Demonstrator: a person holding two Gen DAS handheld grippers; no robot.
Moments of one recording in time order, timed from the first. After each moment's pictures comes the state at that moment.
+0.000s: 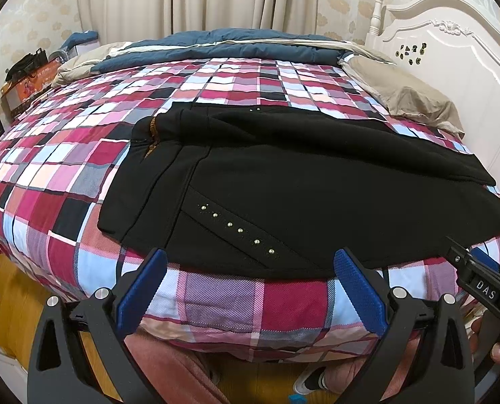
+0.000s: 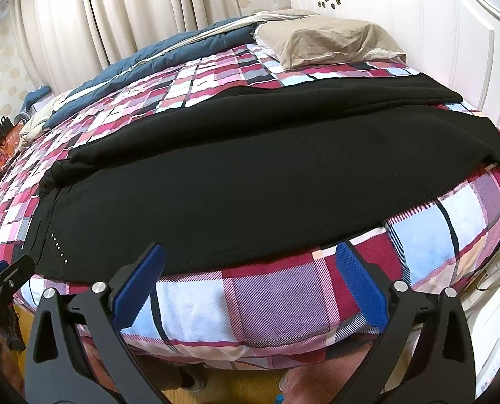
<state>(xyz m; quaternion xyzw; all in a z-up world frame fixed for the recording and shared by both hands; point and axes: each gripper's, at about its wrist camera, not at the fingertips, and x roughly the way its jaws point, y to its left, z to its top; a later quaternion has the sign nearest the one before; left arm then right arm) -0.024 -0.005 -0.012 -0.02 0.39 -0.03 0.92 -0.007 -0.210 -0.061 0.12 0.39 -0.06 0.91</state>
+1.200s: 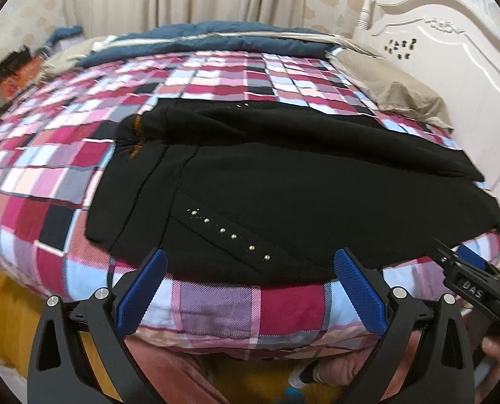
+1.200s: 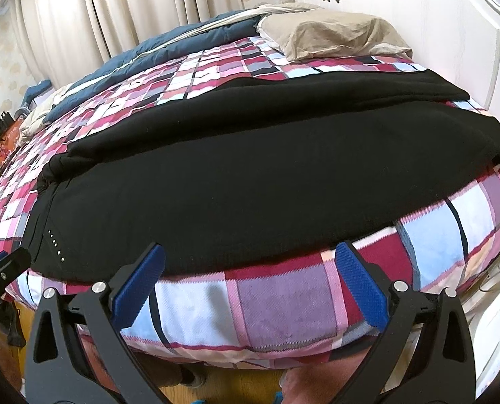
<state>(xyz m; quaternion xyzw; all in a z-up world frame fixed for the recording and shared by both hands) -0.011 0.004 -0.014 -0.03 0.41 -0.08 0.91 -0.001 -0.201 -0.069 0.11 0.40 -0.06 0.91</state>
